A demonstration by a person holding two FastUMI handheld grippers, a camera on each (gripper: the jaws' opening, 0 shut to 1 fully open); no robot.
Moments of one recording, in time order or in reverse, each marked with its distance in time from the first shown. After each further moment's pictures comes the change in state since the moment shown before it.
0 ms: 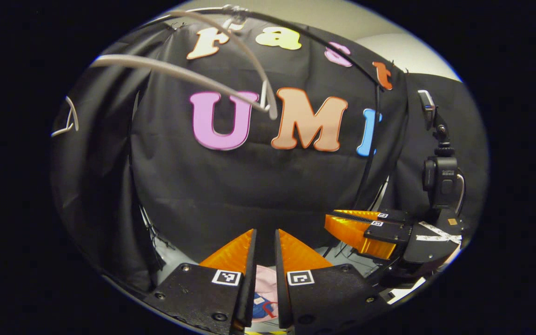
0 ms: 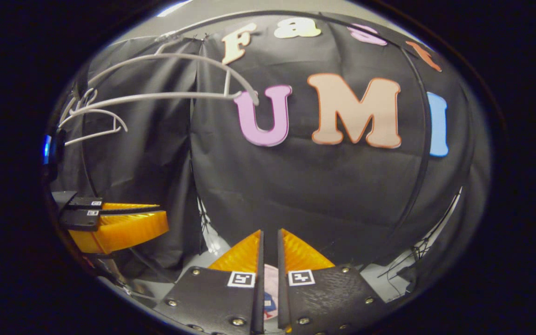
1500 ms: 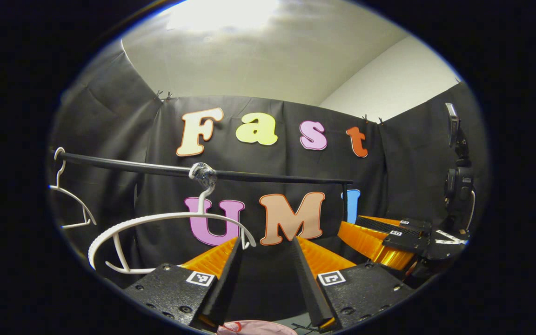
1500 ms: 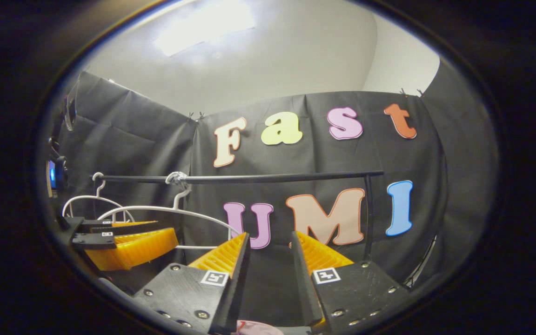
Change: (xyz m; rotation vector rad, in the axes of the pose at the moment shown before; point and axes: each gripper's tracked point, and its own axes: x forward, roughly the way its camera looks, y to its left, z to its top) left arm -0.076 -0.037 0.181 0.115 -0.493 -0.033; right arm -0.144 -0.010 0.210 0.027 -0.513 -0.099
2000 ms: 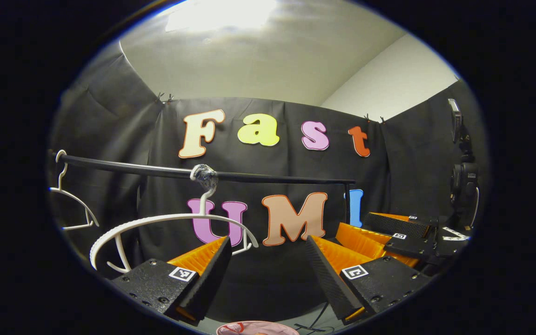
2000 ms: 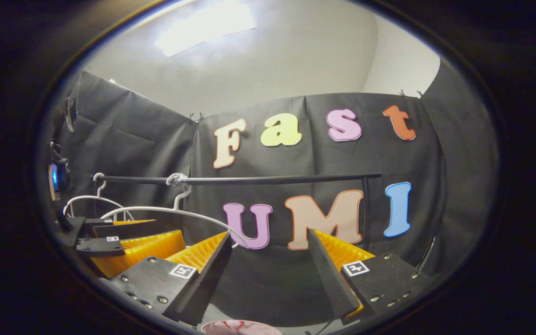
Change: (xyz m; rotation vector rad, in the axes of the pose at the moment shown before) left arm 0.000 0.003 -0.001 0.016 -0.010 0.021; right arm -0.005 -0.004 0.004 -0.004 -0.004 -0.001
